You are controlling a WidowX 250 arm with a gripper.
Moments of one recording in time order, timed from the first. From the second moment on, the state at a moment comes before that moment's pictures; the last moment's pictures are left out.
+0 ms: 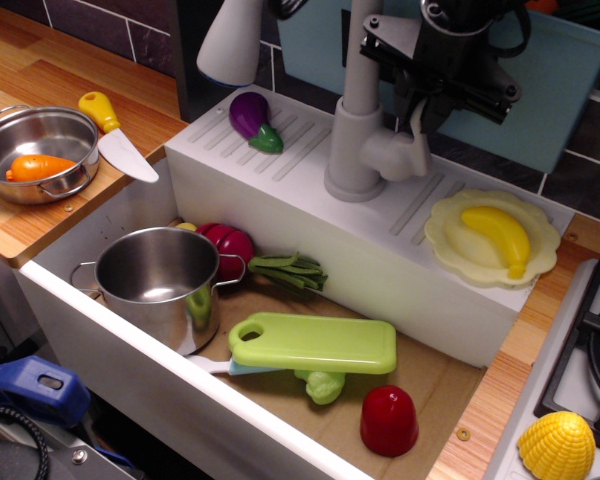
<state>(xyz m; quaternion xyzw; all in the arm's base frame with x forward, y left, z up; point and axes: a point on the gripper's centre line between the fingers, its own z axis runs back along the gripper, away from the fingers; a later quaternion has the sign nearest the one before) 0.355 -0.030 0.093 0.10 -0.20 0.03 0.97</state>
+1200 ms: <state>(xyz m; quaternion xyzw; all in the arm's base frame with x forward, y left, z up) 0.301 -0.034 0.041 0.04 -0.25 0.09 0.96</state>
